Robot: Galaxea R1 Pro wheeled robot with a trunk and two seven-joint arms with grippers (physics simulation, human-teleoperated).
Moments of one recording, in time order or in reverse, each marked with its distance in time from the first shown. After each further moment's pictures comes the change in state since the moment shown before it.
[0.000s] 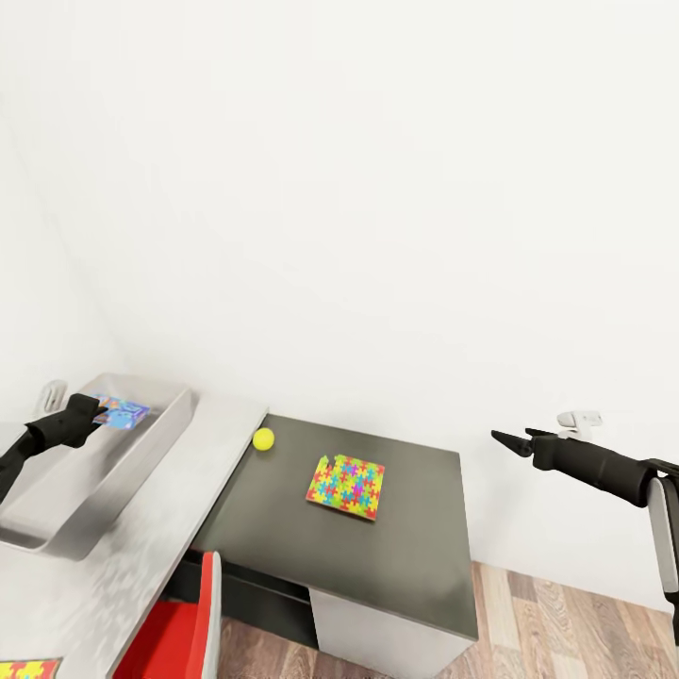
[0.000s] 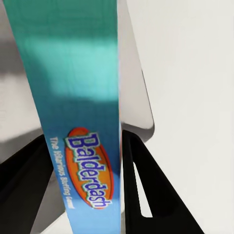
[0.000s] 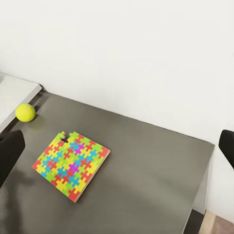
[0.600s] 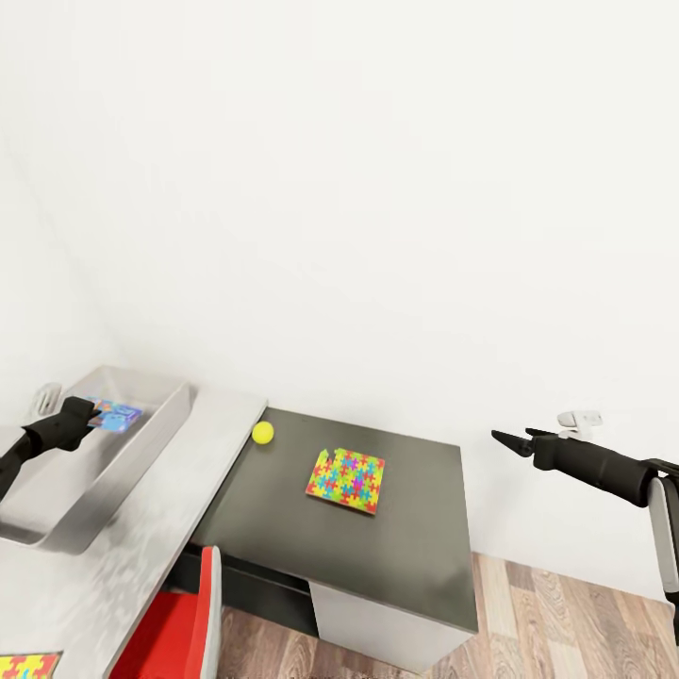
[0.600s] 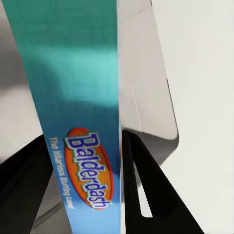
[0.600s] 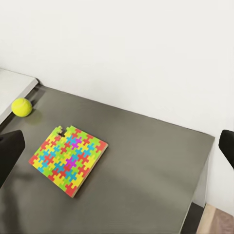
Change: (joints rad) left arm 0.001 0.007 -0.003 0.019 -0.003 -0.046 -0.001; right arm 0.000 -0.002 0.000 0.000 0.000 0.000 0.000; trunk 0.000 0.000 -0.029
